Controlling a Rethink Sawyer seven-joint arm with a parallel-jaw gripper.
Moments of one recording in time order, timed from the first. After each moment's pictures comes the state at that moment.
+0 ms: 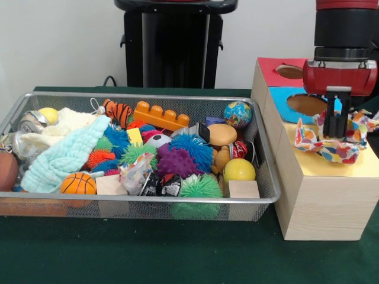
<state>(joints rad) 0.14 -0.61 -0.08 1.66 0.20 0.14 1.93</state>
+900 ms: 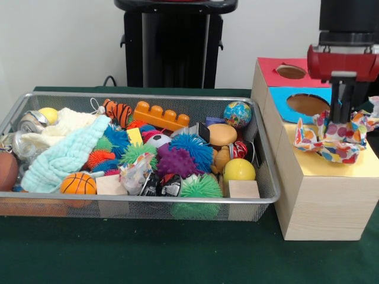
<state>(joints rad) 0.15 -0.67 -0.10 1.66 0.20 0.25 1.93</state>
